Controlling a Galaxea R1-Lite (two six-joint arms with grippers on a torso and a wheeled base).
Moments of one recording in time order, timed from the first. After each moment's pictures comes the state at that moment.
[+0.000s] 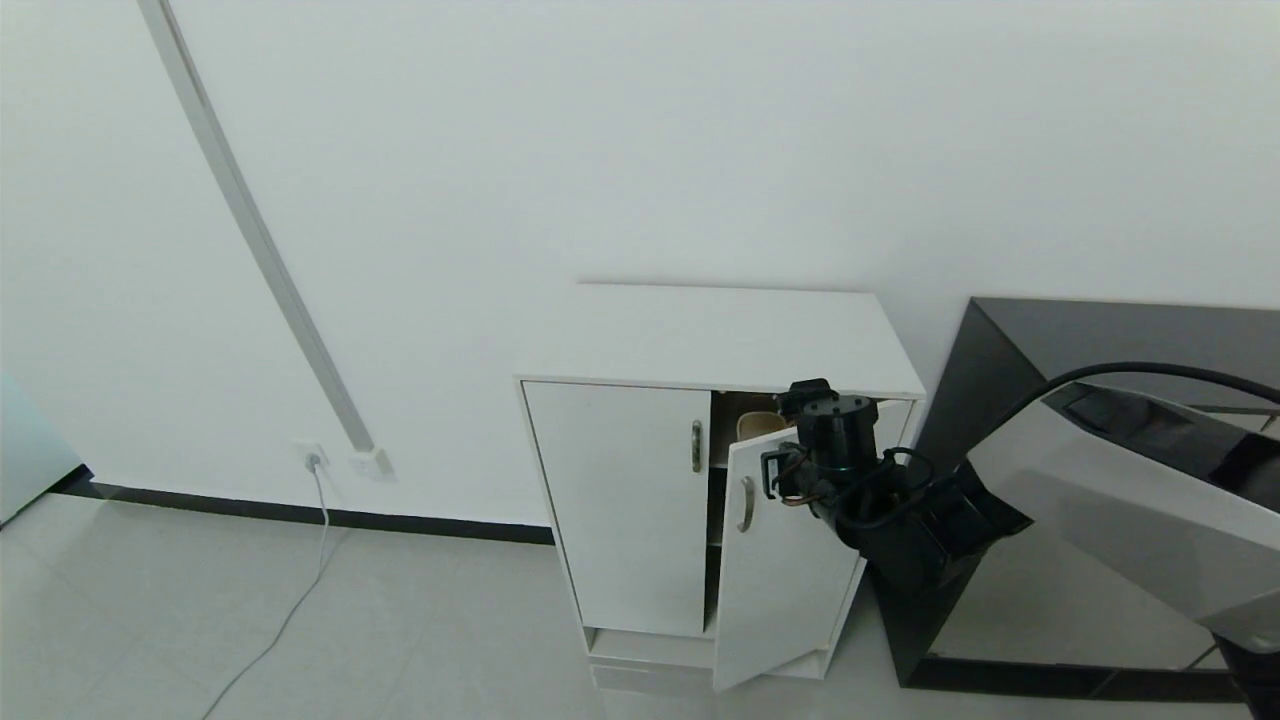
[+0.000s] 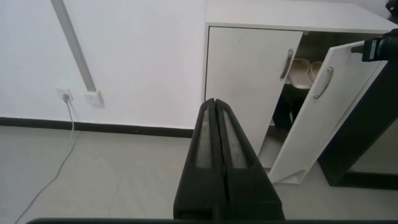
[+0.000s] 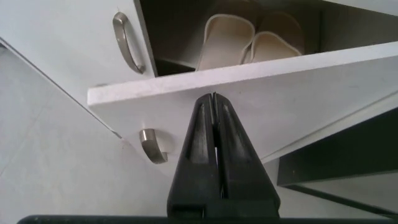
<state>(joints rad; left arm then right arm) 0.00 0.00 0.00 0.00 0.01 -0.02 0.56 2.34 -1.23 -0.79 -0.38 0.10</state>
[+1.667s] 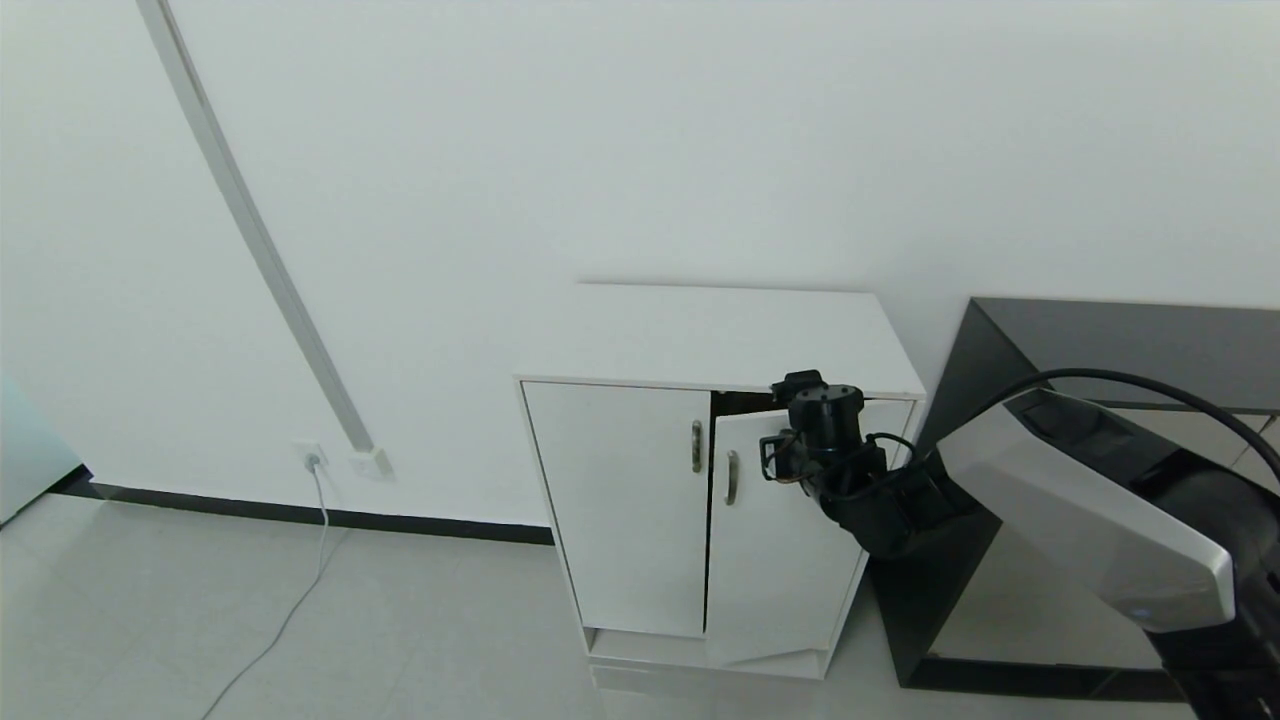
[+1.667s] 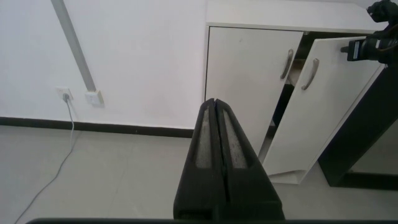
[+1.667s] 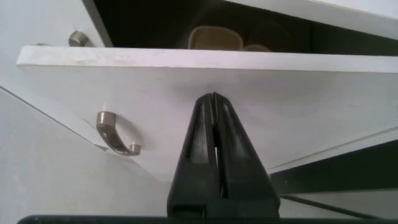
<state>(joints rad) 0.00 0.00 0.00 0.00 0.01 -0.02 0.51 2.47 -1.47 -0.70 -0.38 0.06</state>
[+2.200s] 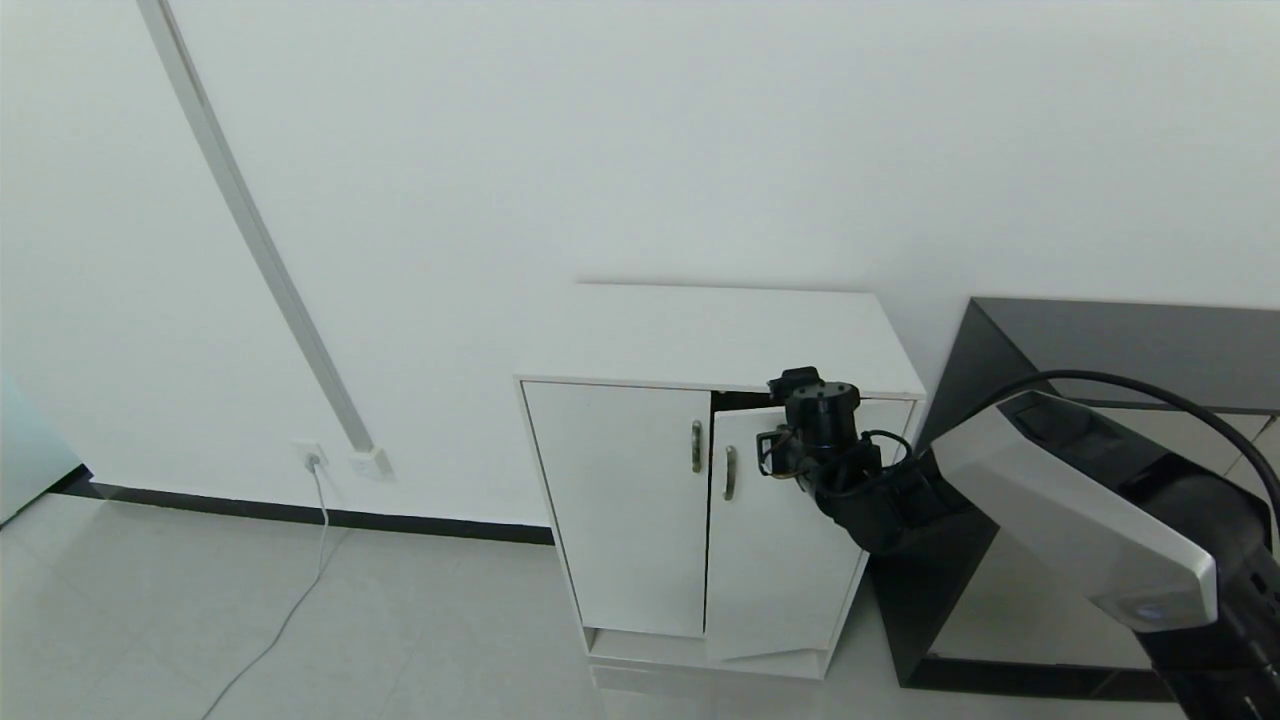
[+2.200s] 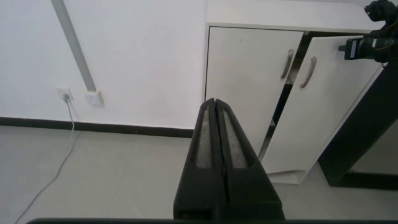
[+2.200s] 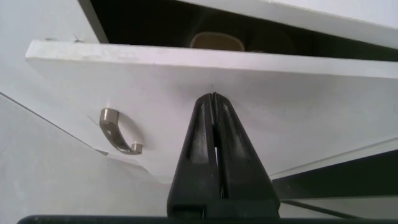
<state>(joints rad) 0.00 0.00 0.00 0.00 0.01 -0.02 0.50 2.49 -1.52 -0.70 -0.38 0.06</state>
